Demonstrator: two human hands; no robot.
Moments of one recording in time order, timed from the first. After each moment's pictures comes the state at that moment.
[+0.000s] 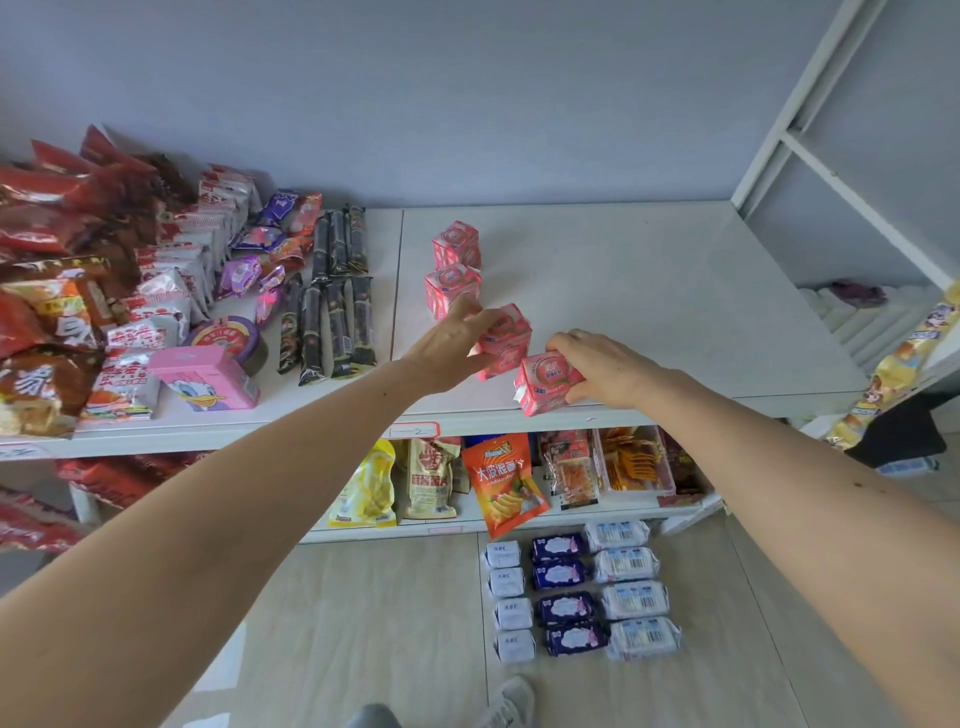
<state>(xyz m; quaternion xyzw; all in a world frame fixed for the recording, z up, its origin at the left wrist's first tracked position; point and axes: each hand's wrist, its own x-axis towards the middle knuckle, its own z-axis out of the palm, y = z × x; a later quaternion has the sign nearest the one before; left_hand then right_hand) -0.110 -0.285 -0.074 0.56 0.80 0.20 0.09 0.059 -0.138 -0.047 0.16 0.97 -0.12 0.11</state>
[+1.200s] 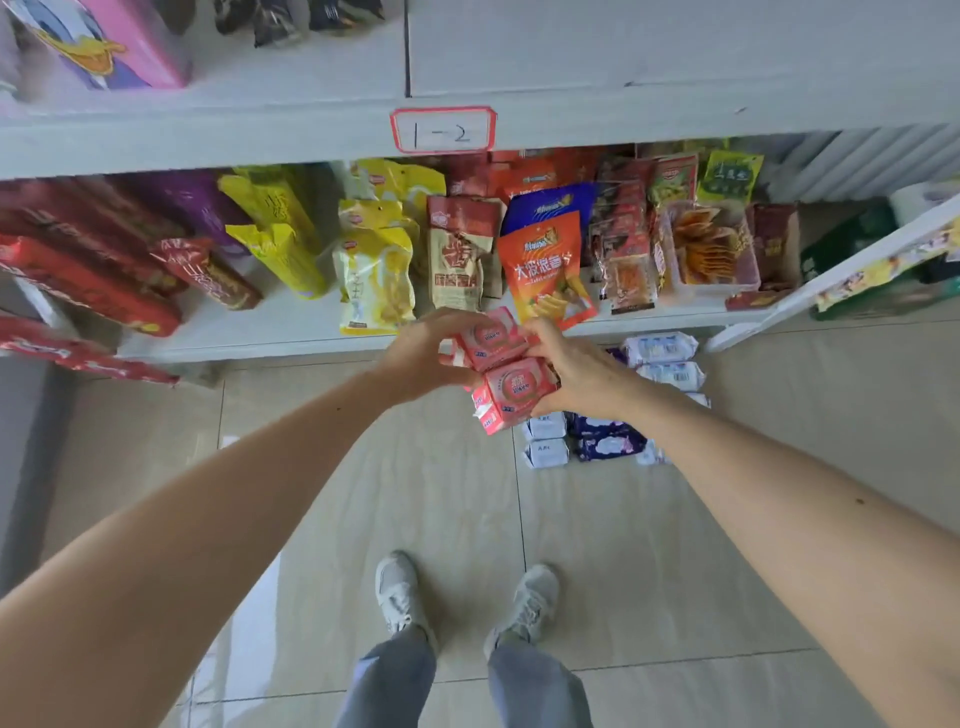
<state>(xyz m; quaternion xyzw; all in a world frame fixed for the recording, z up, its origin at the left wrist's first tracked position) -0.032 -0.476 -0.351 0.42 0.77 0.34 0.33 0.133 -0.314 -0.322 0.15 0.89 -0.40 0.18</state>
